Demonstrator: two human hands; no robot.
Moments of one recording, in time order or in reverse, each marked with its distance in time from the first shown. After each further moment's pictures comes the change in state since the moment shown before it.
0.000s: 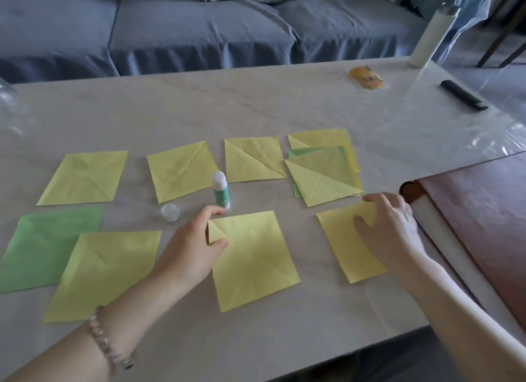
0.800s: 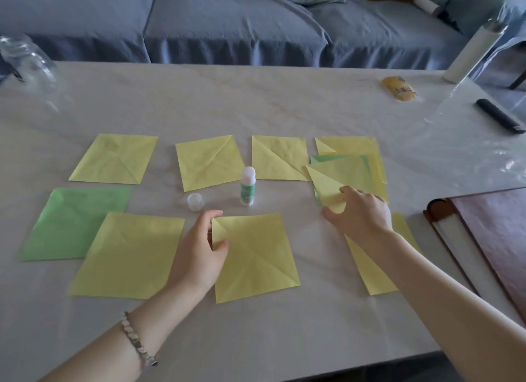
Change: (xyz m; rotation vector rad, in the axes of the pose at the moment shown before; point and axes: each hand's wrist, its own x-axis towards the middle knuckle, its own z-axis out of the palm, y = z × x) left_hand -0.007 -0.043 0.019 -0.179 0.249 -0.100; right_hand 0.042 -0.056 0.036 -0.274 -0.032 -0.218
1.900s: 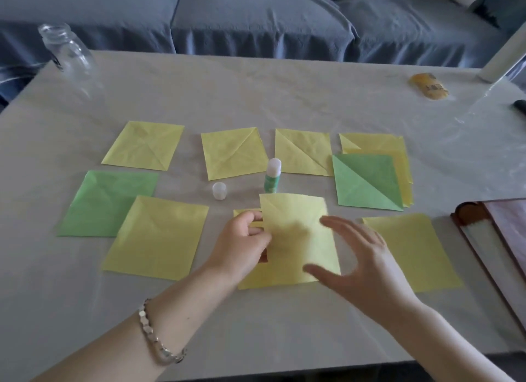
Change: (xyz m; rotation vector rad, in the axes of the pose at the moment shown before) left_hand -0.021 0.047 -0.010 -0.503 -0.285 -0.276; right_hand -0.100 -0.034 -0.012 0.473 0.102 -0.485
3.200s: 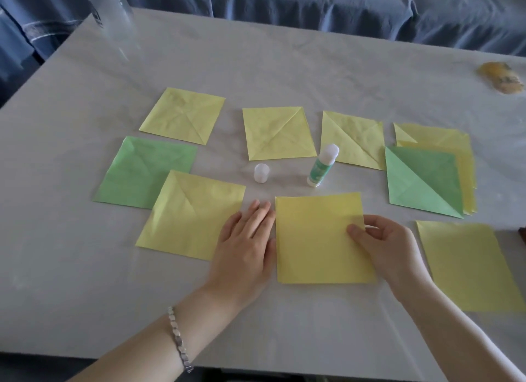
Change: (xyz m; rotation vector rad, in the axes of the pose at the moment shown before) left_hand 0.015 -0.085 -0.046 1.053 0.307 0.617; right_hand 0.036 0.004 0.049 0.726 -0.015 0.667
